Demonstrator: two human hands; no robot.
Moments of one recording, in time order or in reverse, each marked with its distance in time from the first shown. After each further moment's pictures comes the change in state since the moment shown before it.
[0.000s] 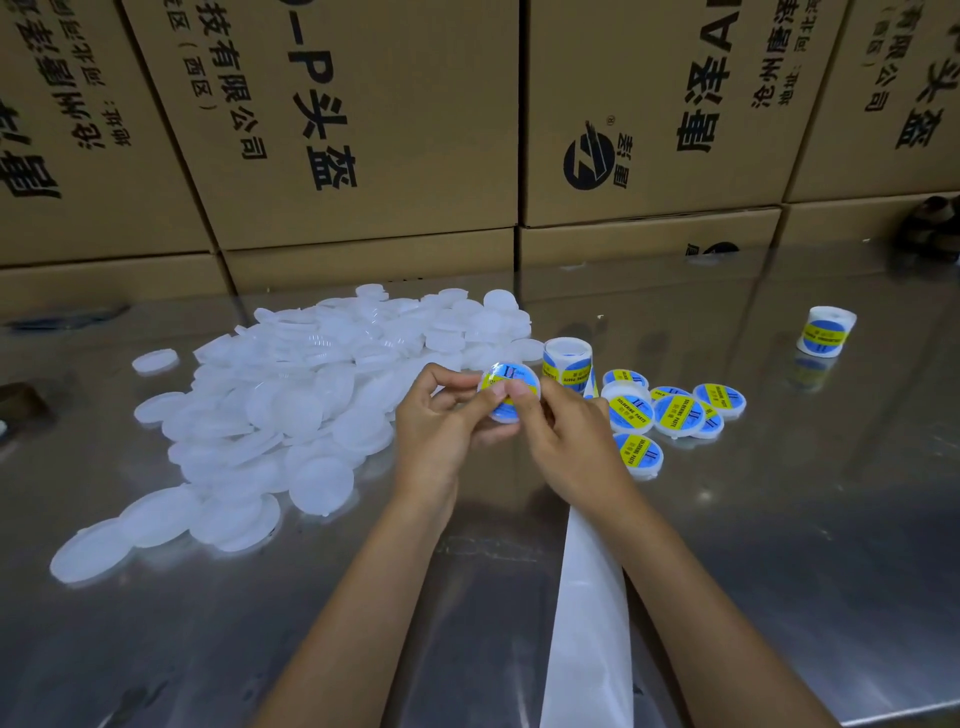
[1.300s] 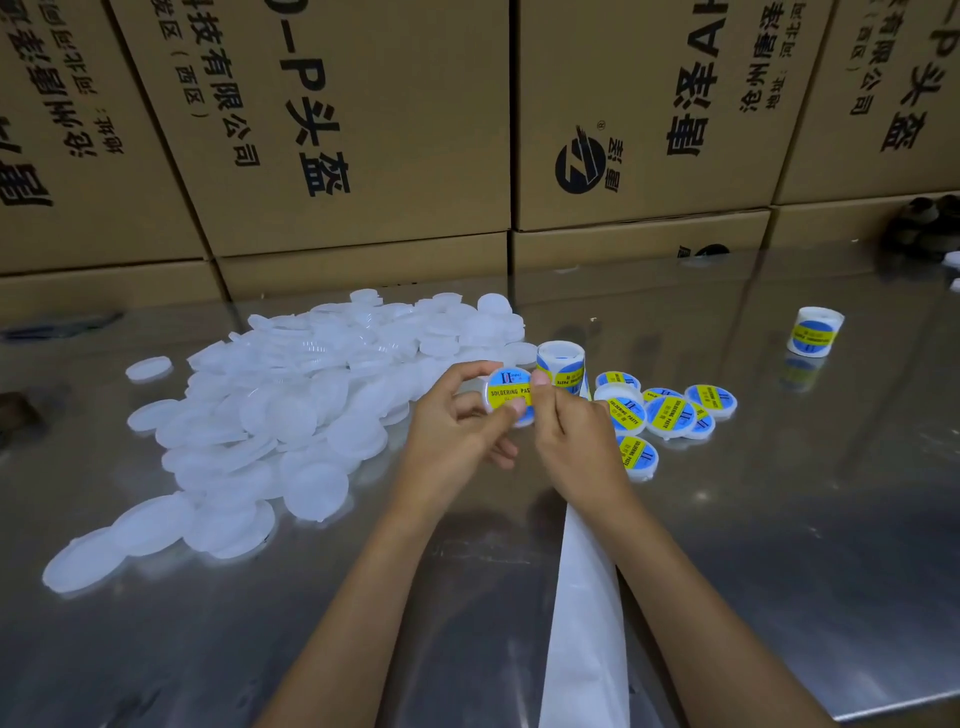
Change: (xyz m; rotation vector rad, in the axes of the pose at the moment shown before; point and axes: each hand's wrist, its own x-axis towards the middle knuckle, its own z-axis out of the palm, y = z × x) left_hand -0.002 0.000 0.004 0.335 -0.172 0.075; right_hand 0.003 0.006 0.001 0.015 0.151 0.007
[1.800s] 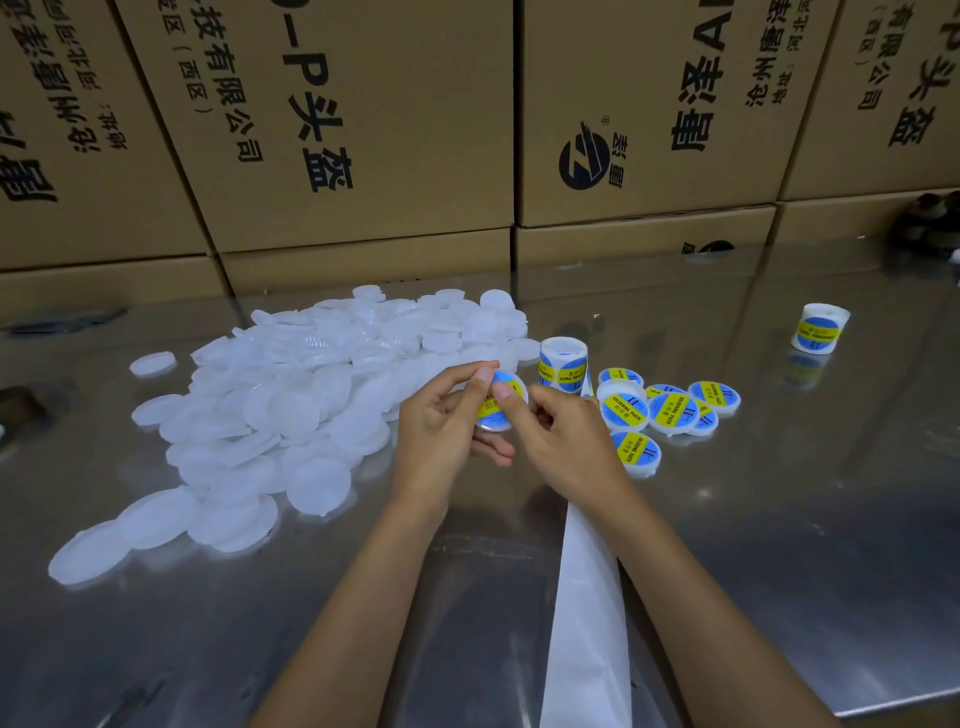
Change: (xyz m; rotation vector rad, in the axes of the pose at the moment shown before) left_hand 0.002 -0.005 -0.004 -0.121 0.090 -0.037; right_hand -0.003 -0.007 -0.004 0.104 -0.157 0.009
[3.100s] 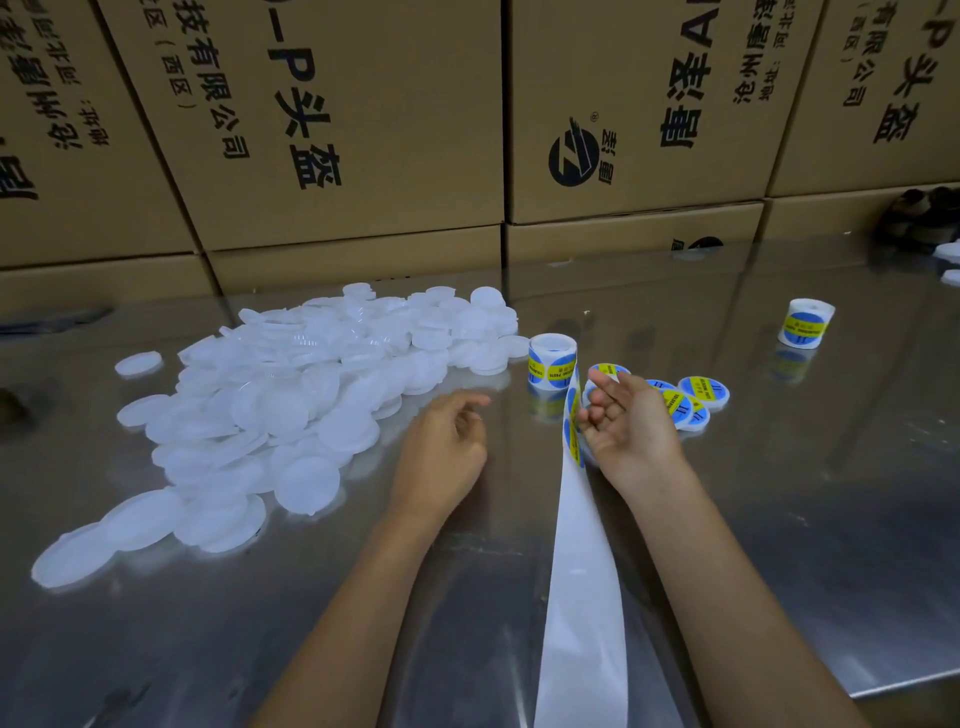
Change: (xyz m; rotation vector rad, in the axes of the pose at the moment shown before) left_hand 0.006 -0.030 -0.004 0.748 0.028 0.158; right_hand 0.021 0.031 -0.037 1.213 0.353 0.863
